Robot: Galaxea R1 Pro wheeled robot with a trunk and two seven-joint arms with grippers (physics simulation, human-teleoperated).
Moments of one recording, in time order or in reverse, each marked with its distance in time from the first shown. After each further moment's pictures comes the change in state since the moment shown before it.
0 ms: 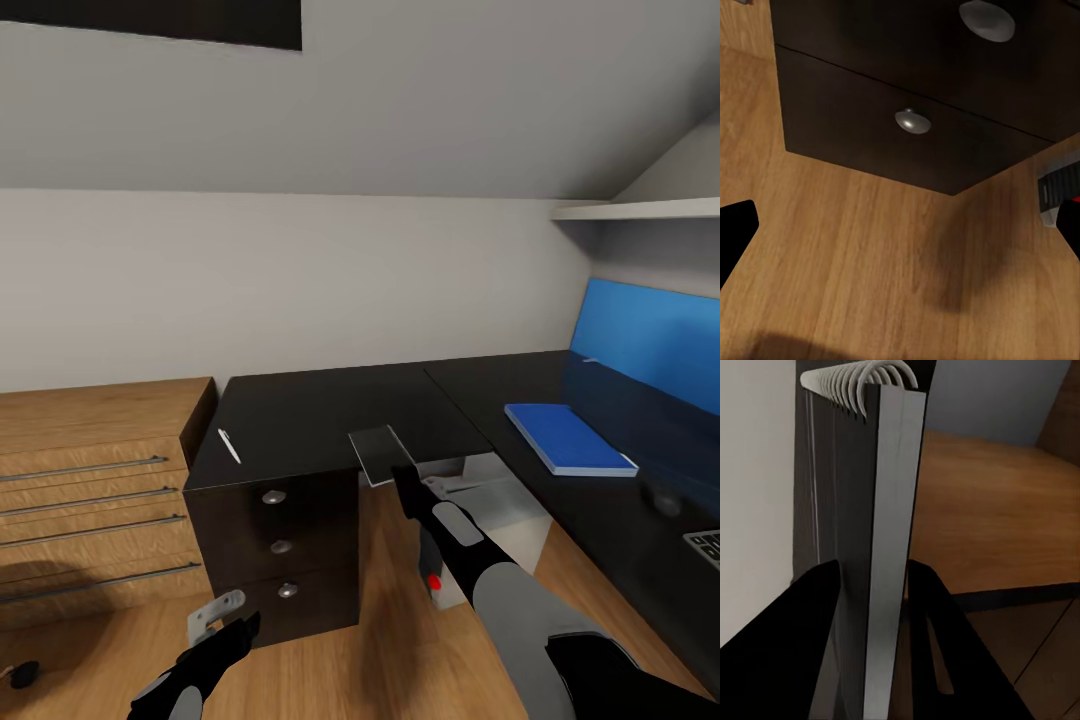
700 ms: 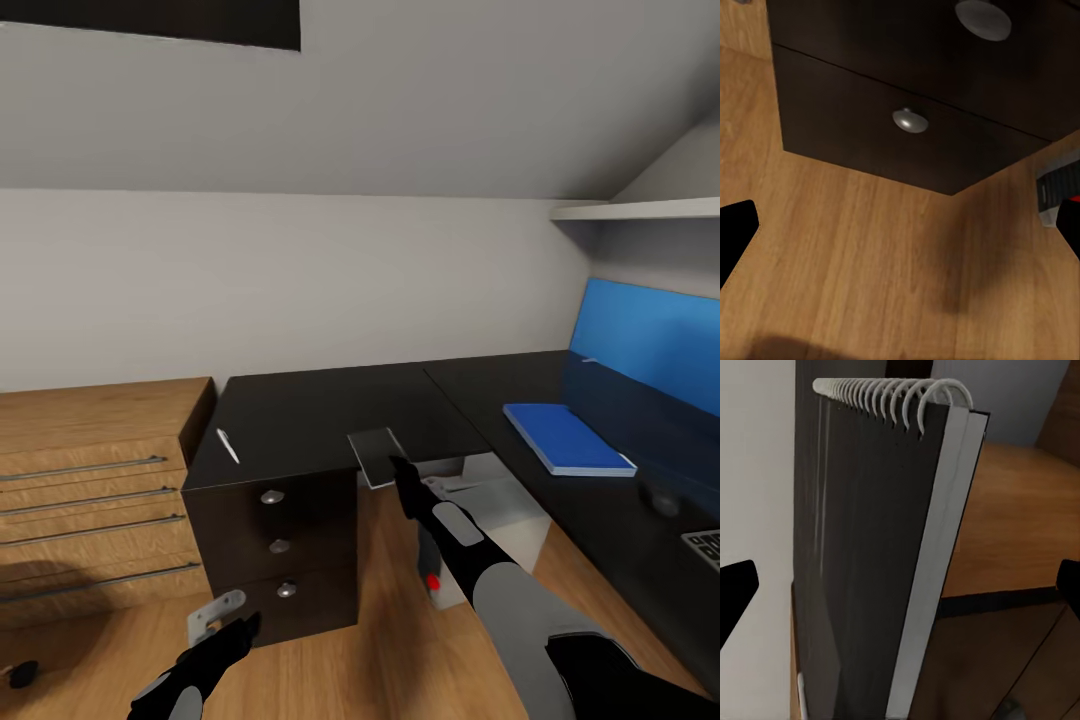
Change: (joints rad) left arm 0.000 0.000 0.000 0.000 -0.001 -0.001 -0.001; right arm 0.000 0.000 -0.004 0.001 -0.003 0.000 0.000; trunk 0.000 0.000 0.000
